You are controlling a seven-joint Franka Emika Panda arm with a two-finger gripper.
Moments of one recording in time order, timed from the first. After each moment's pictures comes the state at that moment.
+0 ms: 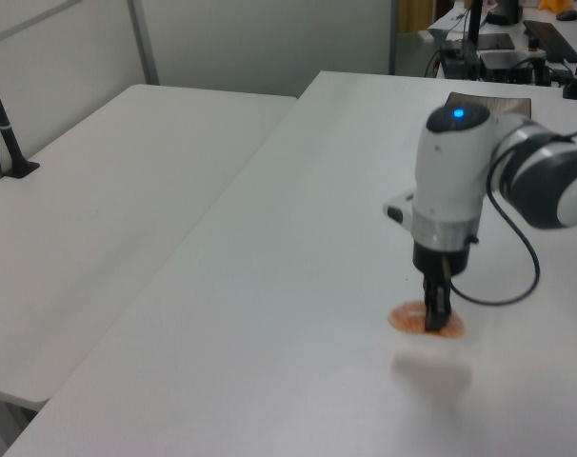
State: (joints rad) arm 0.45 0.23 0.29 -1.94 -0.11 2.18 0.44
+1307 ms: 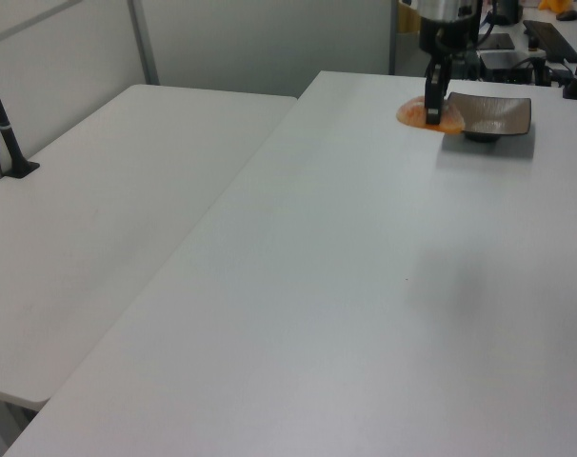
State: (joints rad) arm 0.06 -0.02 0.14 -1.75 -0.01 1.76 0.05
